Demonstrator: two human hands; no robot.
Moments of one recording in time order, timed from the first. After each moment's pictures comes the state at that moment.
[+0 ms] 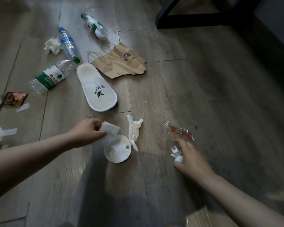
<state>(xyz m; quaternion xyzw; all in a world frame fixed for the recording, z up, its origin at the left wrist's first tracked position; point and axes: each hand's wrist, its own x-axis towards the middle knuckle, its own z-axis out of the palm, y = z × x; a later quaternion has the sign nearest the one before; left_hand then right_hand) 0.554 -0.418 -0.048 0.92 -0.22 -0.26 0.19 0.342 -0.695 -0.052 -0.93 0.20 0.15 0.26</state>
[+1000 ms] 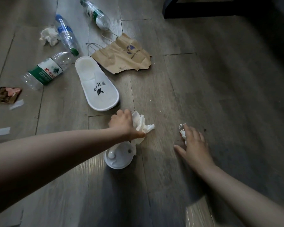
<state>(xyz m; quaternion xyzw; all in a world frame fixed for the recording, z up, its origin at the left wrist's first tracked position) 0.551 -0.527 -0.090 0.95 -0.17 -0.25 0.07 0.387 -0.718 -0.100 -0.94 0.25 0.11 0.19</state>
